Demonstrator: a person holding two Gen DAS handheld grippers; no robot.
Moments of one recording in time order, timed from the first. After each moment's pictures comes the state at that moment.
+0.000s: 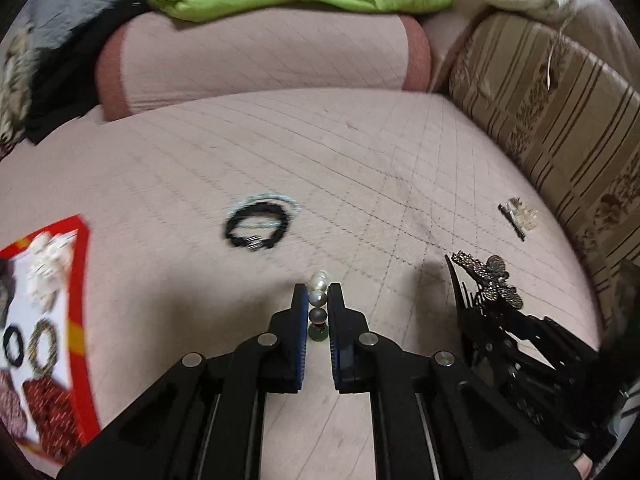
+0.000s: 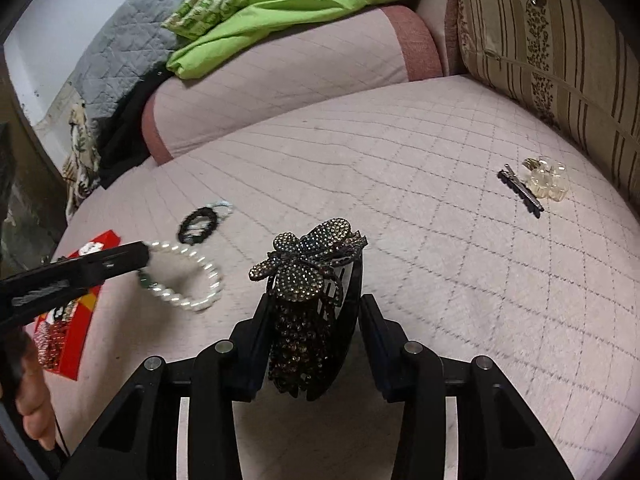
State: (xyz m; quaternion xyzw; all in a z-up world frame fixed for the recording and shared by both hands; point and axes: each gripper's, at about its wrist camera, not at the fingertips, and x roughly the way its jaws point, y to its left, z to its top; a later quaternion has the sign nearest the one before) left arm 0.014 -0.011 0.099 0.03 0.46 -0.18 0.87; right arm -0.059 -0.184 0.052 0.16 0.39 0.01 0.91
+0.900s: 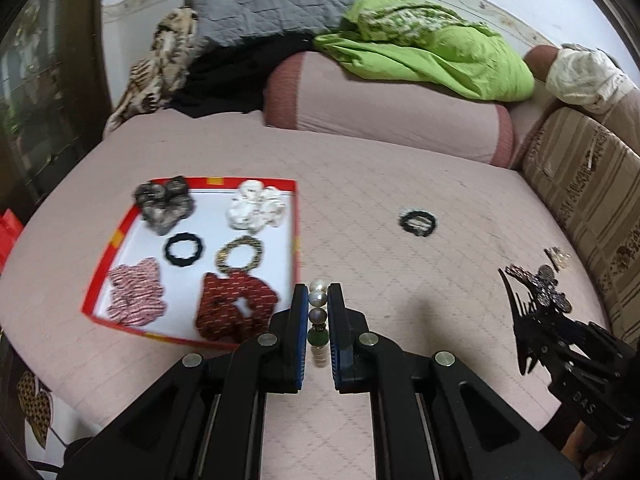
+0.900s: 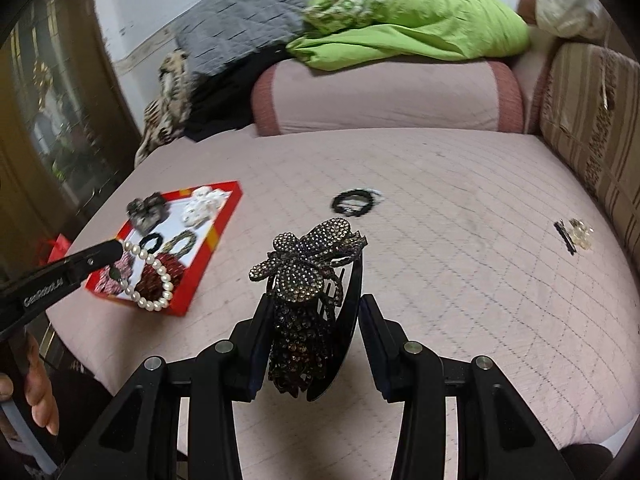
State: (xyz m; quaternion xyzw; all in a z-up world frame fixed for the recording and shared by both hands) left arm -0.123 0.166 0.157 -0.03 0.38 -0.02 0.92; right arm -0.133 -0.046 0.129 0.06 0.38 0.11 0.92
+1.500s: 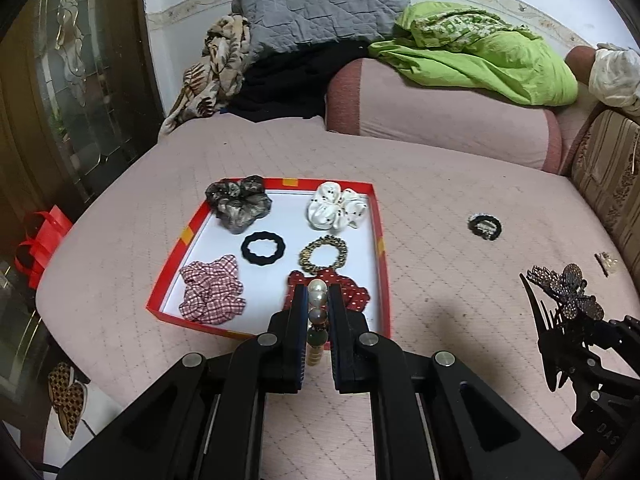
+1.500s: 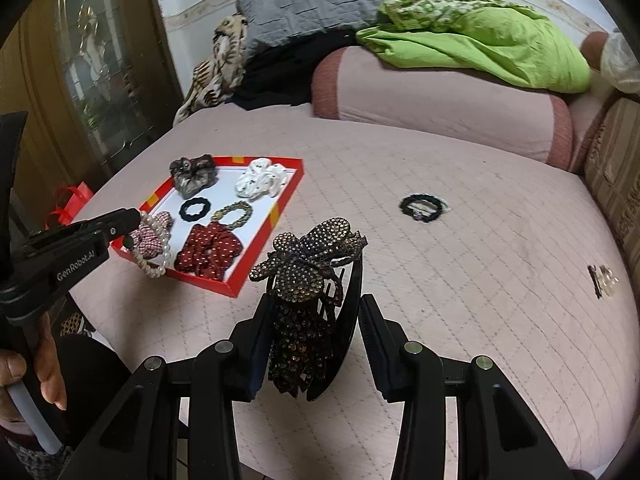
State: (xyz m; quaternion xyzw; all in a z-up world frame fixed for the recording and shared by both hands) left arm -0.135 0.212 0.154 -0.01 0.37 0.07 0.93; right arm -0.131 0.026 0.133 -0.01 0.40 0.17 0.90
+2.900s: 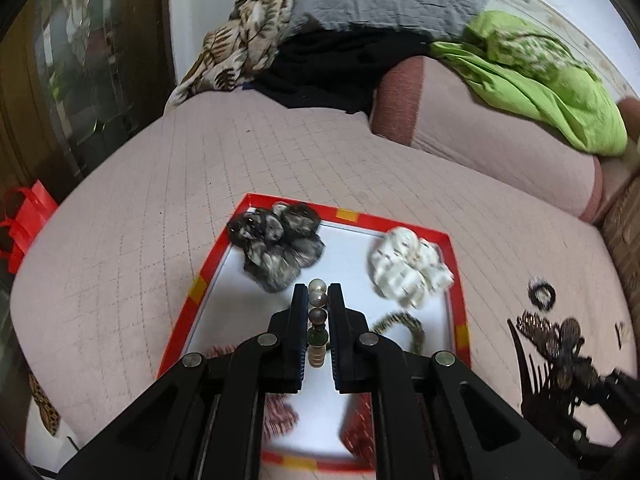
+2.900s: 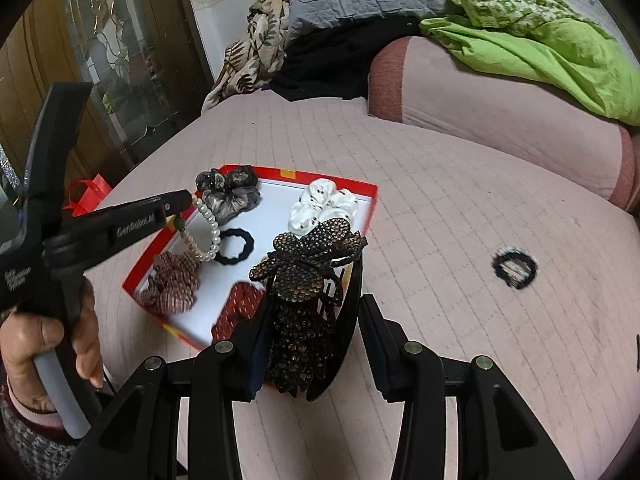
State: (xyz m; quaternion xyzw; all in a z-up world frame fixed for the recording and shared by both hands) left arm -0.008 0.320 0.134 -0.08 0.40 0.08 0.91; right arm -0.035 0.130 0.130 -0.02 0.42 0.22 0.88
